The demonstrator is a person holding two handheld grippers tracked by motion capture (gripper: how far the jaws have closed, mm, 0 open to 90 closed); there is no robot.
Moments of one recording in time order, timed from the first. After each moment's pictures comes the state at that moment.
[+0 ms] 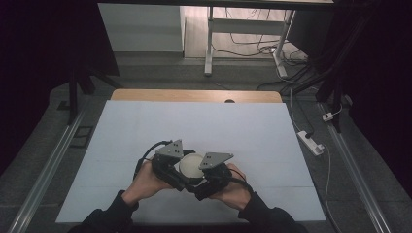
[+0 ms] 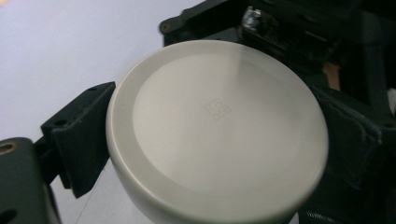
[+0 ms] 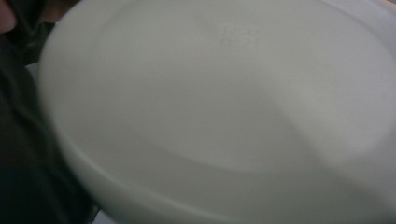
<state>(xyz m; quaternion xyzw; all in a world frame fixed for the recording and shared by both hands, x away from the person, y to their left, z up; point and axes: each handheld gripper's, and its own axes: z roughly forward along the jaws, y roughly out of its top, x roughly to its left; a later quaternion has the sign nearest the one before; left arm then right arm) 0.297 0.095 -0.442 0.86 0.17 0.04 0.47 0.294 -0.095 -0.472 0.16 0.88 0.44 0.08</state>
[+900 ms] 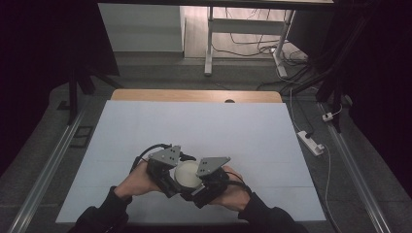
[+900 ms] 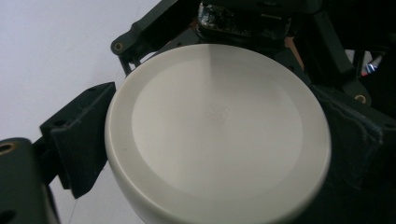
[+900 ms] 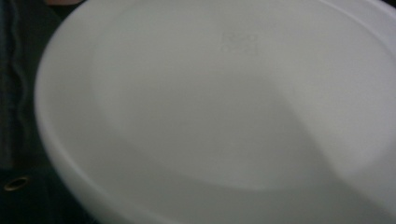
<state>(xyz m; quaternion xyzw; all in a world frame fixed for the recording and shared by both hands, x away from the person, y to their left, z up) 0.295 0.107 -0.439 0.88 0.05 0.01 0.47 0.284 -0.090 -0.471 0.09 0.89 0.45 0.05</state>
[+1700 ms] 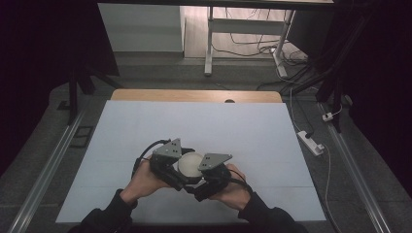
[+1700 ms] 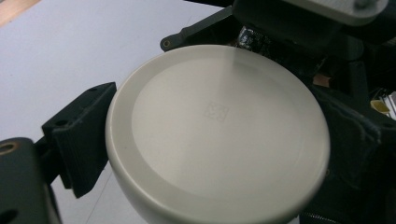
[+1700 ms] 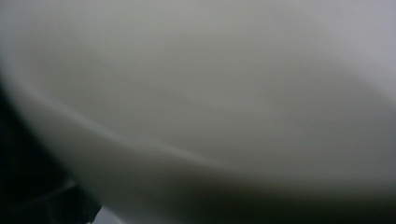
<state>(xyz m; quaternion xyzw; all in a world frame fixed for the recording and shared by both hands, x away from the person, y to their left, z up) 0.294 0.101 -0.433 0.86 0.15 0.05 0.48 0.292 -0.093 -0.473 0.15 0.88 0.44 0.08</state>
